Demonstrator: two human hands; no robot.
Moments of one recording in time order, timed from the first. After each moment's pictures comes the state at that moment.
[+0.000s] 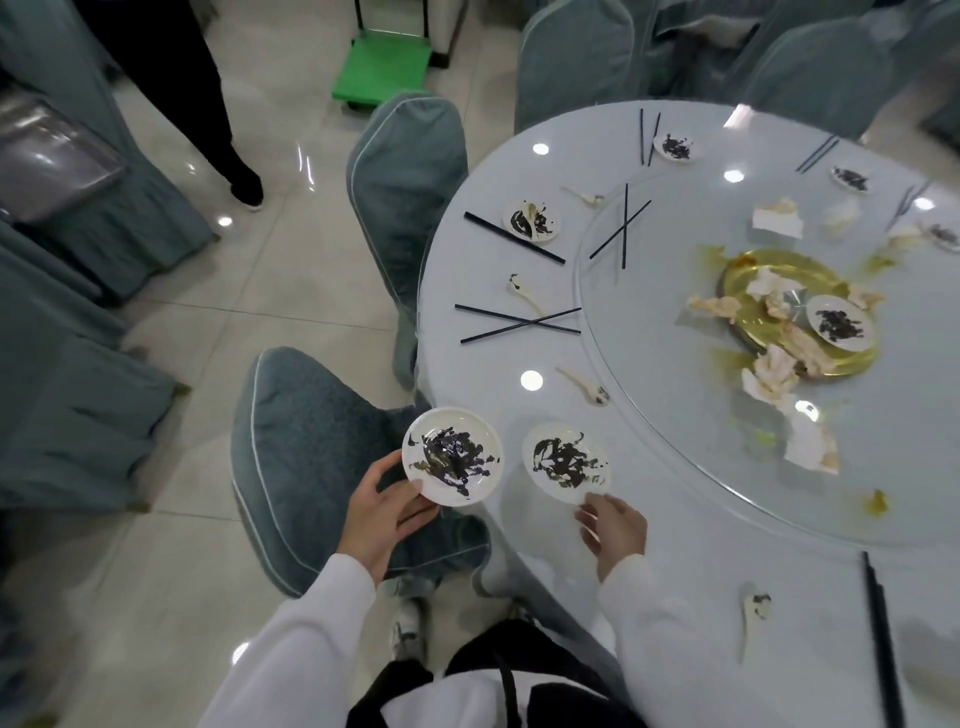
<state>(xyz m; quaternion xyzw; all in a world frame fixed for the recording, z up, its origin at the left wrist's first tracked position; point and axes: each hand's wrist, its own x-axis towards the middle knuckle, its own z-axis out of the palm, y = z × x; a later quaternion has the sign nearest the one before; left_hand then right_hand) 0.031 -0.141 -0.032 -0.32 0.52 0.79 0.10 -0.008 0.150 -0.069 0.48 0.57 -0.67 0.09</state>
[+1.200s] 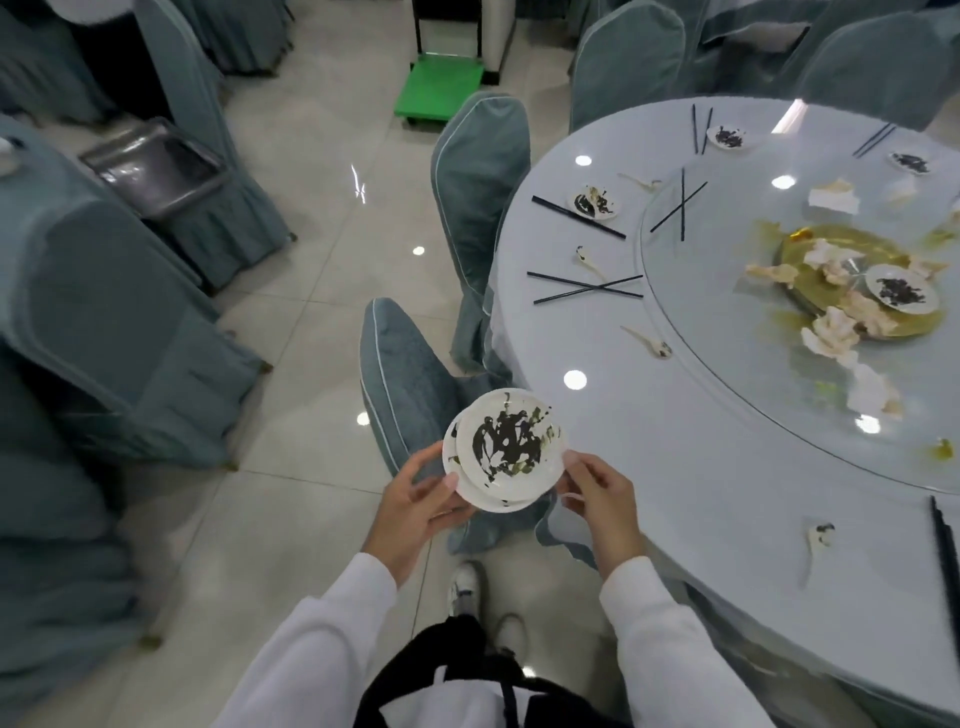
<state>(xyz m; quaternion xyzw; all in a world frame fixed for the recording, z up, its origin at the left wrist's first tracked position) 0.185 -0.208 0.007 -0.23 0.54 0.80 0.10 0.133 0.029 0.001 0.21 0.67 -0.70 0.11</state>
